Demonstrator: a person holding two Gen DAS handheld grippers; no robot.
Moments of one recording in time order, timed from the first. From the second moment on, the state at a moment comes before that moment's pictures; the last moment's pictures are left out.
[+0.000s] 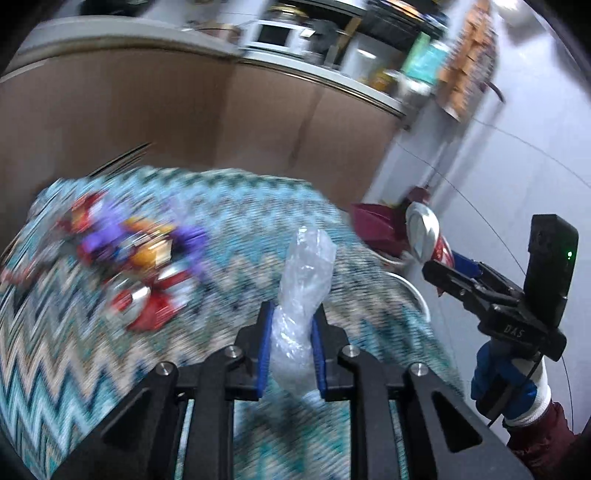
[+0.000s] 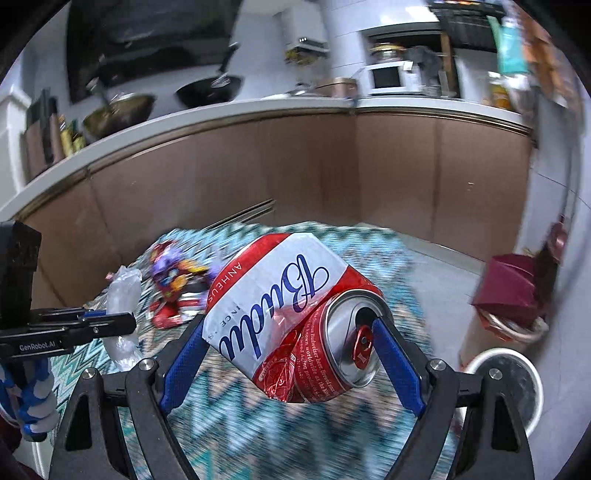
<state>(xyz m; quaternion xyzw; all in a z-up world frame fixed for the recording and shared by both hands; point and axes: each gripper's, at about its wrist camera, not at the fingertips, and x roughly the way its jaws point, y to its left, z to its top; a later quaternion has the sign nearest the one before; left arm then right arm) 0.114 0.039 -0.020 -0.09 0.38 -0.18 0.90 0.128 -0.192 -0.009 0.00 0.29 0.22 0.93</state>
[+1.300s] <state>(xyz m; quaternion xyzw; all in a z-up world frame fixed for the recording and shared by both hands) 0.341 -0.369 -0.105 -0.01 0.46 -0.34 0.82 0.206 -0.499 -0.162 0.14 0.39 -0.07 0.91</state>
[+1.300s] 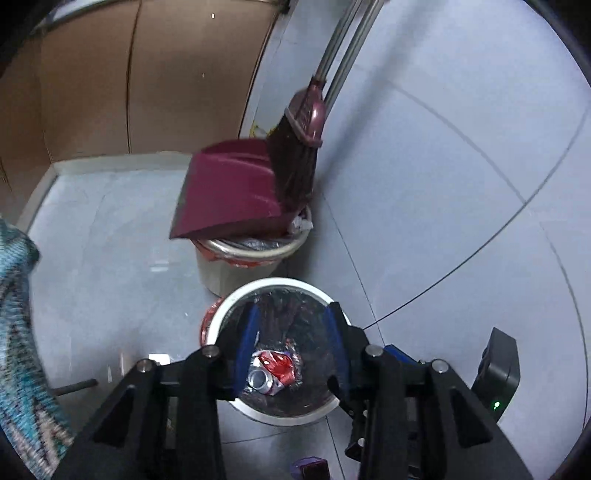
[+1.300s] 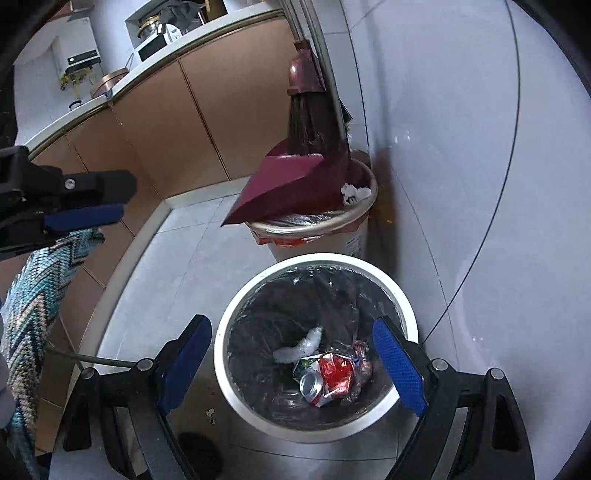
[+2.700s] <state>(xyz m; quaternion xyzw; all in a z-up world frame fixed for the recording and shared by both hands) 0.087 0.097 0.032 -0.09 0.29 -0.11 0.95 0.051 -0.221 0.098 0.02 0.22 0.15 0.97</state>
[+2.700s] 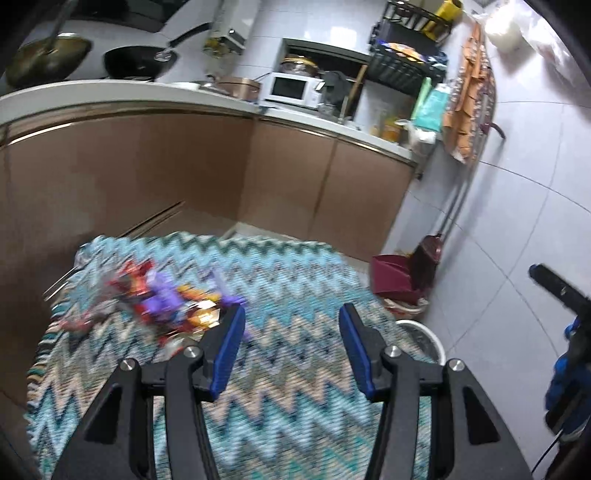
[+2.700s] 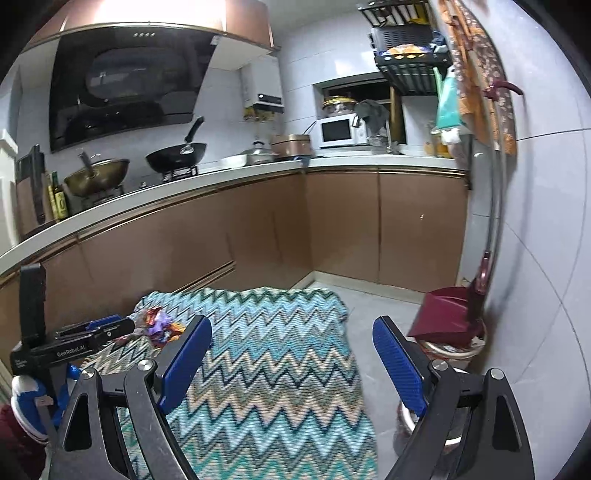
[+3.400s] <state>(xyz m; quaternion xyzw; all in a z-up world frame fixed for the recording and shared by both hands) 0.145 0.161 -0.098 -0.09 0.40 -0.09 0.91 0.154 -0.090 0.012 -0.01 0.33 0.25 0.91</state>
